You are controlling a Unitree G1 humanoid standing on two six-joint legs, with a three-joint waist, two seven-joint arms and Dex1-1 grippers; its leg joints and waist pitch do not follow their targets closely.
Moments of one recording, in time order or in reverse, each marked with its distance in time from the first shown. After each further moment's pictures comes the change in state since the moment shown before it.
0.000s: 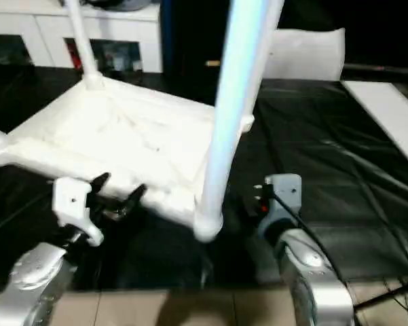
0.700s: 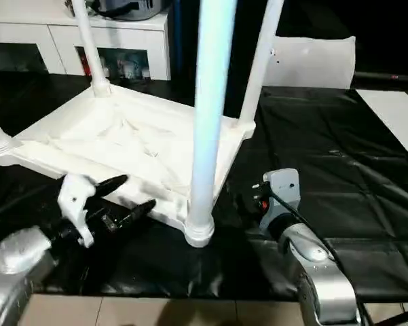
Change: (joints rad) left arm -0.128 0.246 -0.047 0.089 -0.099 0.026 -0.375; right arm -0.032 -0.115 0.034 0.060 -0.046 -0.088 0.092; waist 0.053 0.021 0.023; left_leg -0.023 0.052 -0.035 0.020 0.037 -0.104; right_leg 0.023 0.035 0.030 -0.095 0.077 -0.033
